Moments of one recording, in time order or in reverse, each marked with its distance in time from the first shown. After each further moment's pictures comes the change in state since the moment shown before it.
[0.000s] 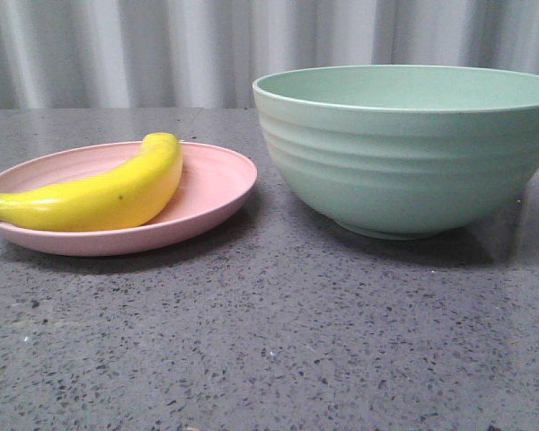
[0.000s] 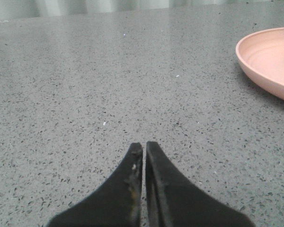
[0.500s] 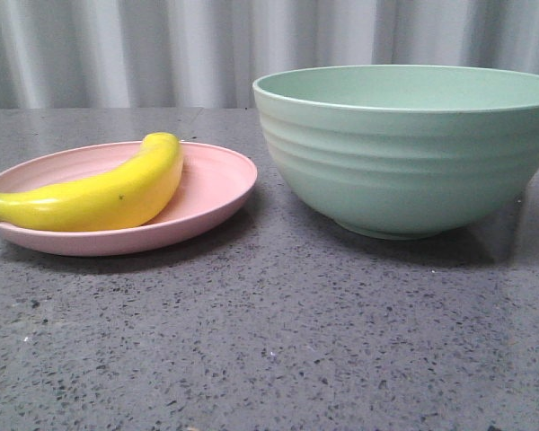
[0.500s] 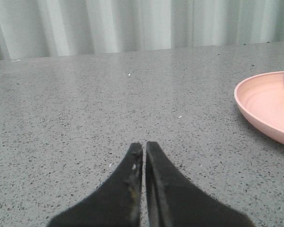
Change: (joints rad) left arm 0.000 0.000 0.000 0.000 -0.130 0.000; right arm -0.002 0.000 0.000 0.000 -0.004 0.000
